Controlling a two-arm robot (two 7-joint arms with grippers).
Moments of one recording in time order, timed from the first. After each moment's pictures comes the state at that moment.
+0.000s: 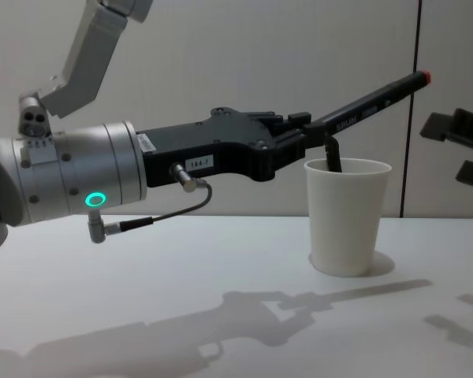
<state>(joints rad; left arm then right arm) -0.56 0.37 0.58 -1.33 -0.46 -0.21 -0.73 0.01 0.35 -0.08 -1.75 0.93 0.33 0.40</state>
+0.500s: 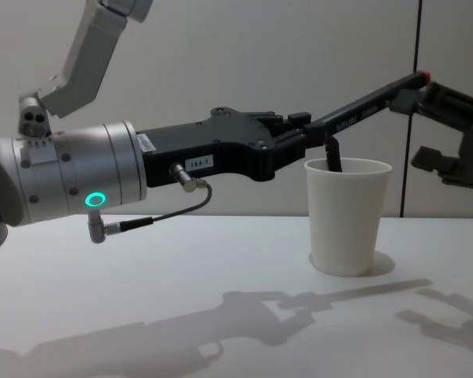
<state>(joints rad) -0.56 0.37 0.58 -1.33 -0.46 -0.21 -0.73 0.13 0.34 -0.12 -1.63 1.06 0.43 0.50</state>
